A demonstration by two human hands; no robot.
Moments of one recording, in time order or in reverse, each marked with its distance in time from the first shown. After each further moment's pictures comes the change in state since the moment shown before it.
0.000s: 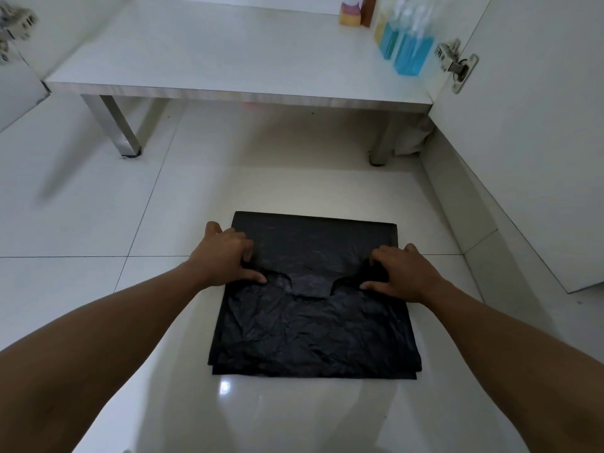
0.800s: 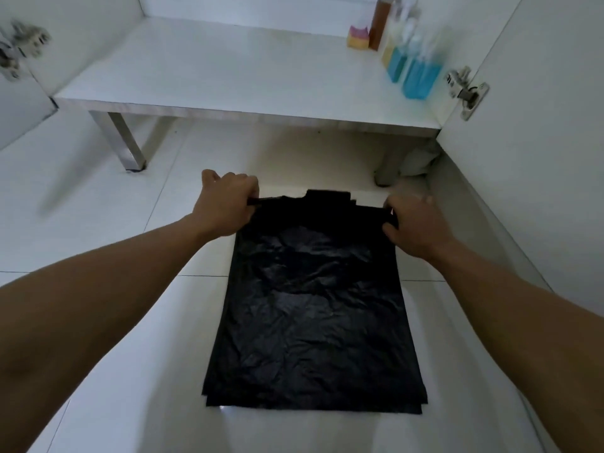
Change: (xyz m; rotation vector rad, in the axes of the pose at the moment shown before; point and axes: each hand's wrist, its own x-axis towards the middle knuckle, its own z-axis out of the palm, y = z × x) left_hand 0.066 -0.026 -0.088 -0.105 0.411 -0.159; right_hand 0.071 0.024 -0.092 -0.009 0.411 0.085
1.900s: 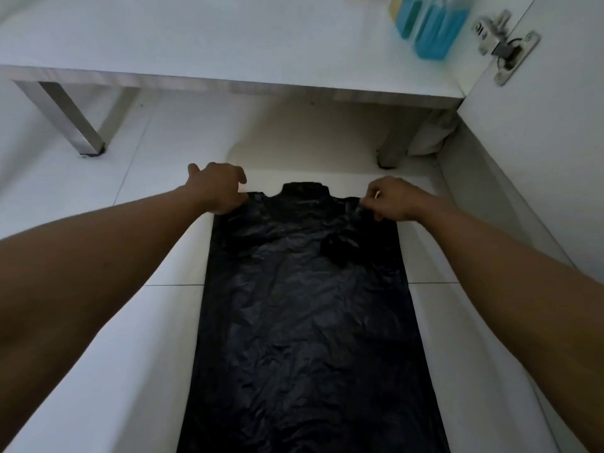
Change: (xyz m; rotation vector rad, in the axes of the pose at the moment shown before) left_hand 0.075 -0.024 0.070 0.058 -0.488 -0.192; right_hand 0.088 0.017 0.051 0.290 -0.576 0.300
